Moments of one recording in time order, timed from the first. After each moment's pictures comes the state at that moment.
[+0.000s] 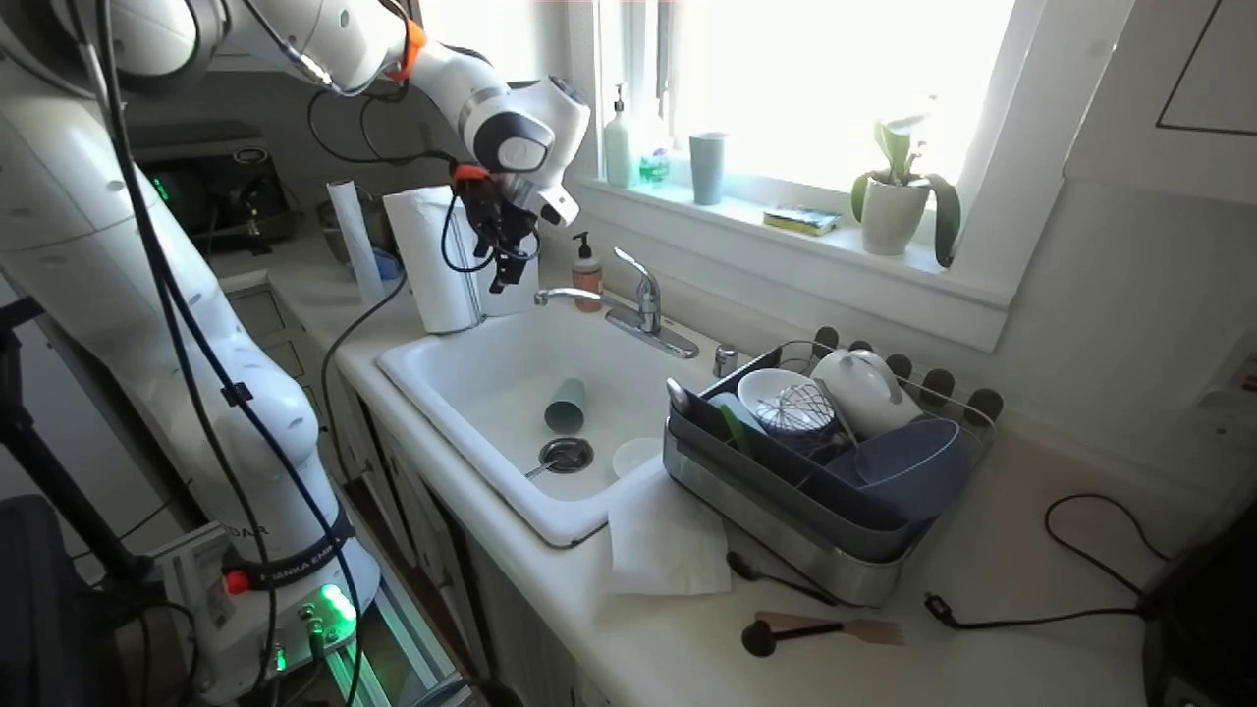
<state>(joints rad) 0.10 -0.16 0.08 -2.25 0.53 1.86 0.17</state>
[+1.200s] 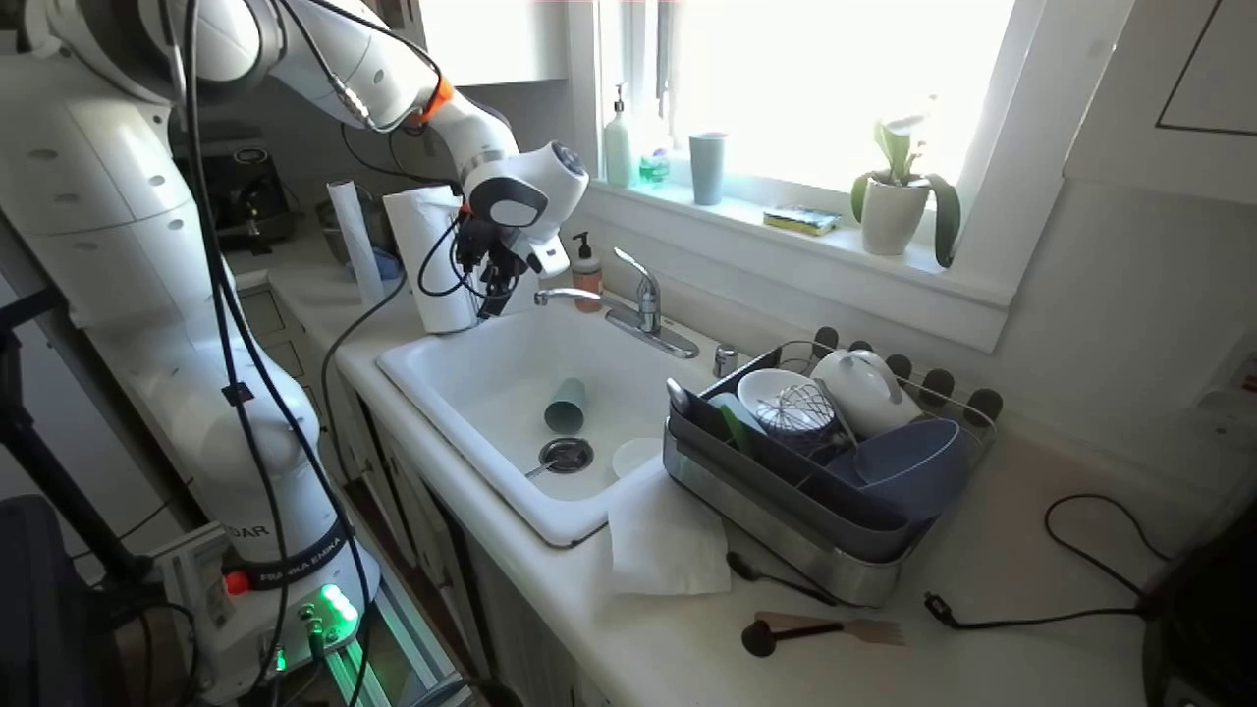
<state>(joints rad) 0.11 -0.06 0.11 -2.34 0.73 2.05 0.34</state>
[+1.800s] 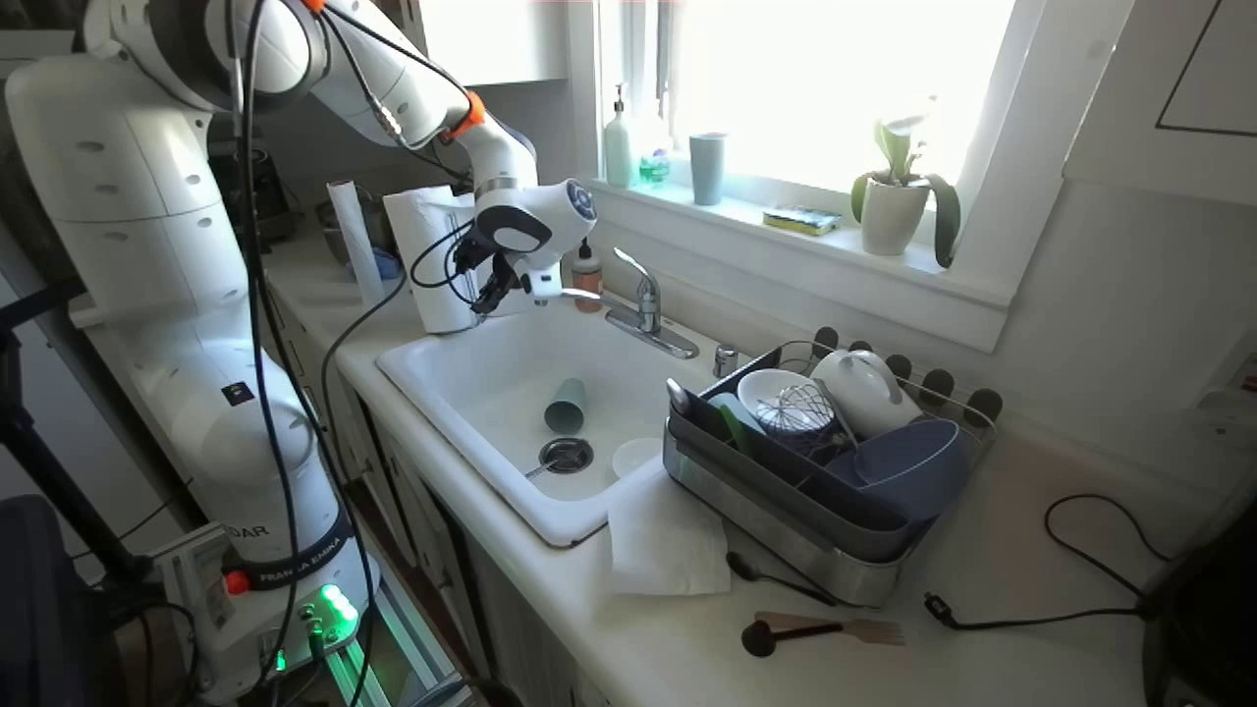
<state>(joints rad) 0.11 0.05 0.11 -2.32 0.96 2.06 0.47</state>
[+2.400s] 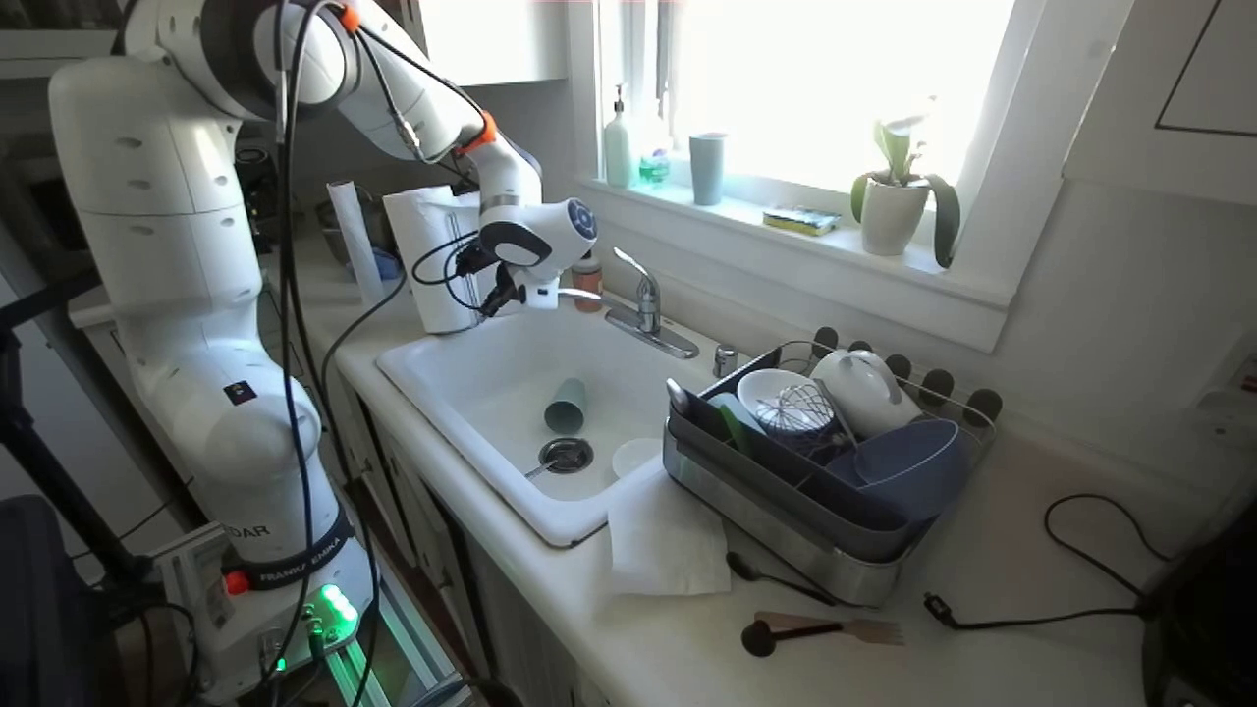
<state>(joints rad) 0.13 0.13 0.12 -2.30 1.02 2.12 0.59</state>
